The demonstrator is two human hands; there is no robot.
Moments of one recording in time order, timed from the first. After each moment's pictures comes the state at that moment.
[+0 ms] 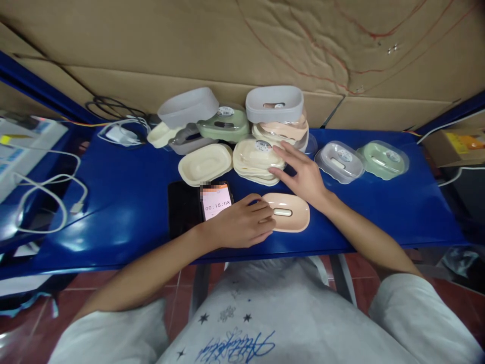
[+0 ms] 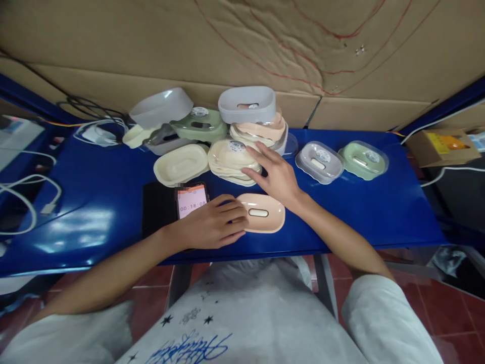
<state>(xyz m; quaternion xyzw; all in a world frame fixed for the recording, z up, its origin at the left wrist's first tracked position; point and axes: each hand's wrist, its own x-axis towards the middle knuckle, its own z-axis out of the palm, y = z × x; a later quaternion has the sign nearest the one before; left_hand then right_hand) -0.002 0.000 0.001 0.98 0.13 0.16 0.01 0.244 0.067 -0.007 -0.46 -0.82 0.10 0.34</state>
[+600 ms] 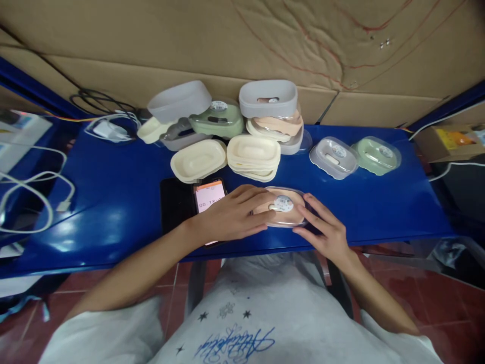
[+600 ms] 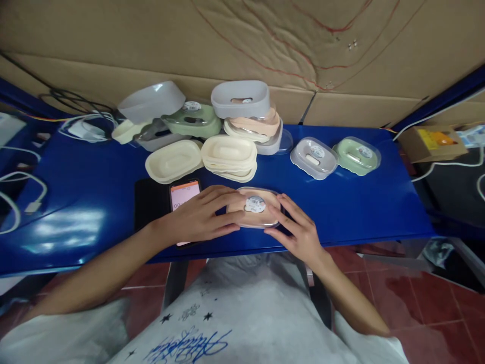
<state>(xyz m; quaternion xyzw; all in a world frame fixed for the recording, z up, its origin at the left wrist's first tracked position) -0.008 0.004 0.007 0.95 0.14 0.26 -0.01 0.300 -0.084 -0.023 -0.44 -0.82 0.09 0.37</state>
